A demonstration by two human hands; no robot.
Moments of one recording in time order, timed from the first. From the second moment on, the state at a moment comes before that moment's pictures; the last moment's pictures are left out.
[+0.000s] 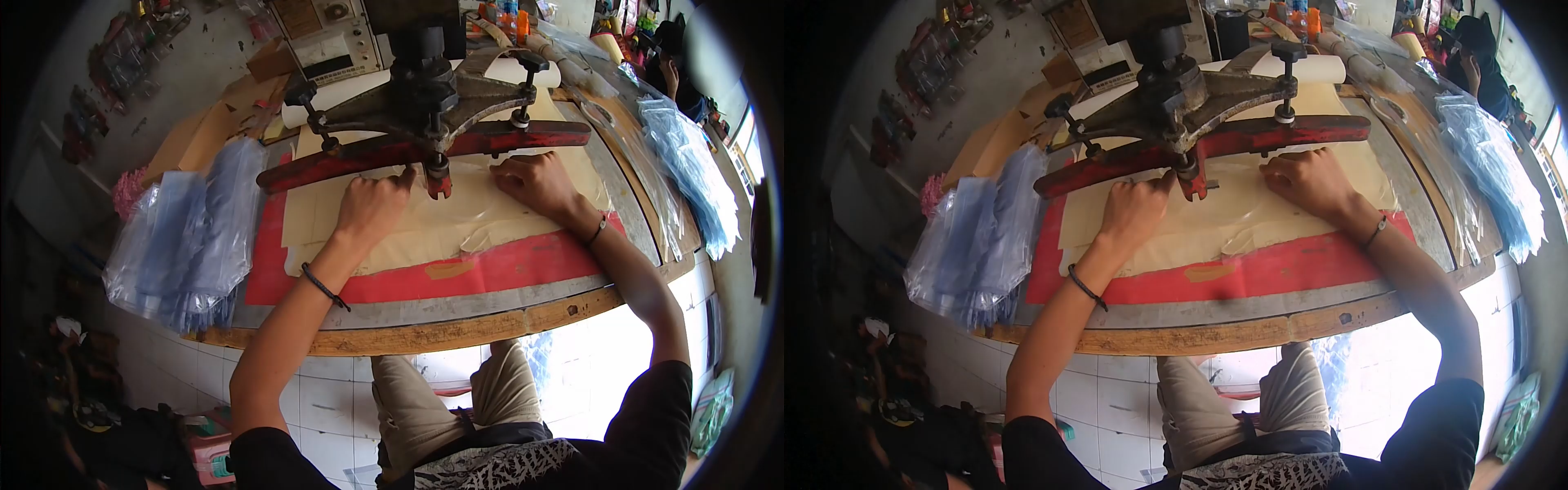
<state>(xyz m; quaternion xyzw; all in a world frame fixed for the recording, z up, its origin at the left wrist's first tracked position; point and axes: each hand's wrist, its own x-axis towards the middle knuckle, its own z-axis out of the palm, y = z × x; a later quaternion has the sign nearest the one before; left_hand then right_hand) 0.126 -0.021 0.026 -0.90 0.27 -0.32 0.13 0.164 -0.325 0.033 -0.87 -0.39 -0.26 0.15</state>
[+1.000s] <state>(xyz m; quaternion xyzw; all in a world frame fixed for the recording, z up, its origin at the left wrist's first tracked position) 0.123 -0.016 0.021 -0.88 0.24 -0.39 0.07 0.162 -0.334 0.031 -0.84 -0.44 -0.30 0.10</state>
